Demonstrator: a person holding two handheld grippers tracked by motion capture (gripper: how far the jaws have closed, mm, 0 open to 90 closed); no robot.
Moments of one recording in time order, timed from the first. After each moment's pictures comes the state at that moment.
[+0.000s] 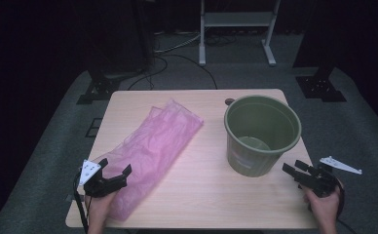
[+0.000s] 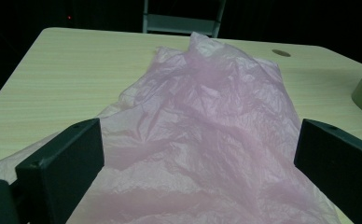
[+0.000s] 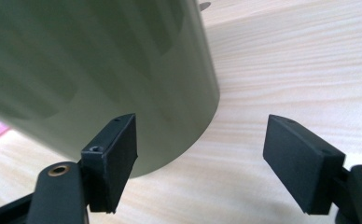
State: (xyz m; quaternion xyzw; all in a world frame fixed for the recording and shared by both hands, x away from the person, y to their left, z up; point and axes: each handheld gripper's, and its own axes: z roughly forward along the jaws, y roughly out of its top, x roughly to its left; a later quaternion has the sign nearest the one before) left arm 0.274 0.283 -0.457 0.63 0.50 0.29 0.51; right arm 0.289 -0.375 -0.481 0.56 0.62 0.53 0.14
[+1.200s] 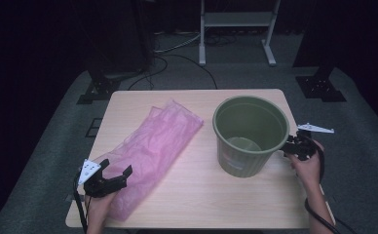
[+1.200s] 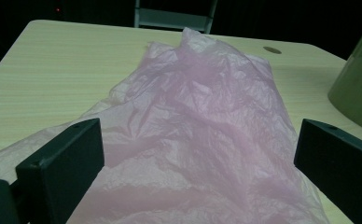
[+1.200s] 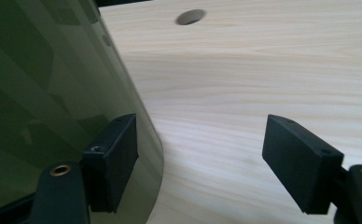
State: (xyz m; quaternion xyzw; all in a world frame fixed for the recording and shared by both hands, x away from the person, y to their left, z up) left arm 0.275 0.282 -0.456 0.64 0.50 0.27 0.52; right arm 0.391 -0.349 -0.456 0.54 0.68 0.47 0.15
